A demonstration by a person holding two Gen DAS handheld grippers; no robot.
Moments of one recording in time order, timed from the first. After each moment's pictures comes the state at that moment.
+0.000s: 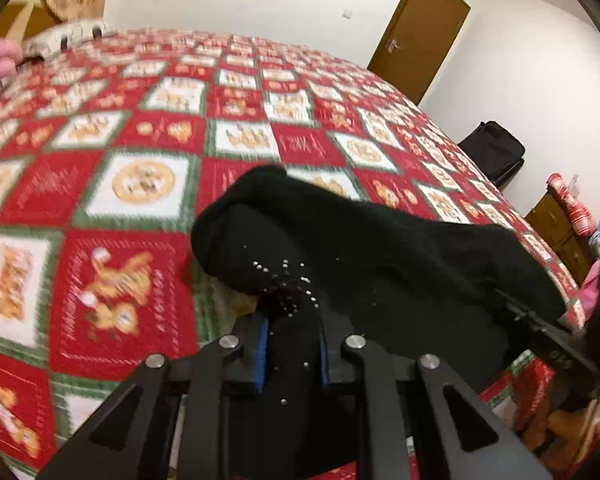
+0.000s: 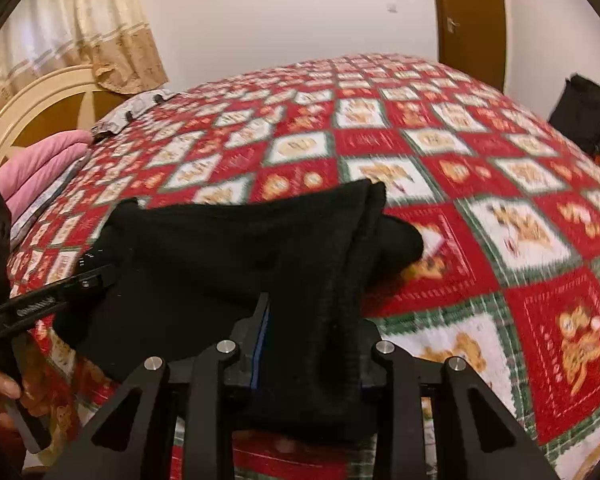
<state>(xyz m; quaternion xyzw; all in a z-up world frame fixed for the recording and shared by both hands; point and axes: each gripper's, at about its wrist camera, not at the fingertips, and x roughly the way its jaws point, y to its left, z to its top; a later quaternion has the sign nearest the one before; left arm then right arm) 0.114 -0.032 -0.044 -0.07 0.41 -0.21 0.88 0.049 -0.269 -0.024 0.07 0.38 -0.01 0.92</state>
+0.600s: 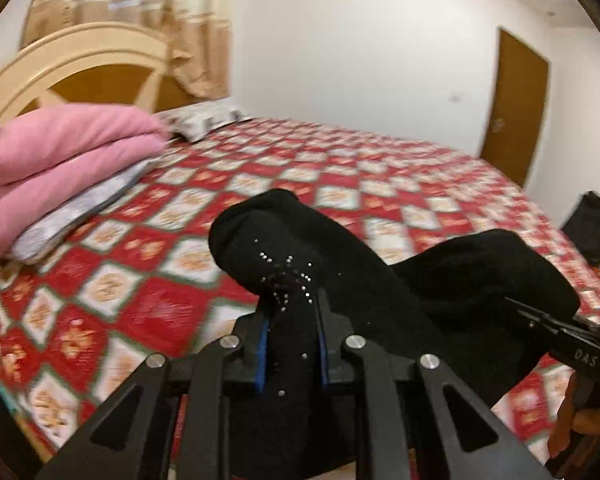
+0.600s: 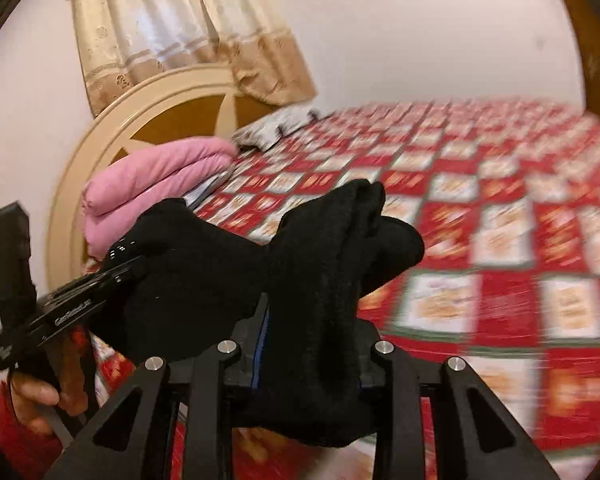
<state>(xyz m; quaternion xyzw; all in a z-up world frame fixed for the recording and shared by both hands) 0.171 0.158 0.028 -0.05 0.30 0.03 0.95 0.229 -0.083 0.012 0.09 0.33 0.26 0.90</state>
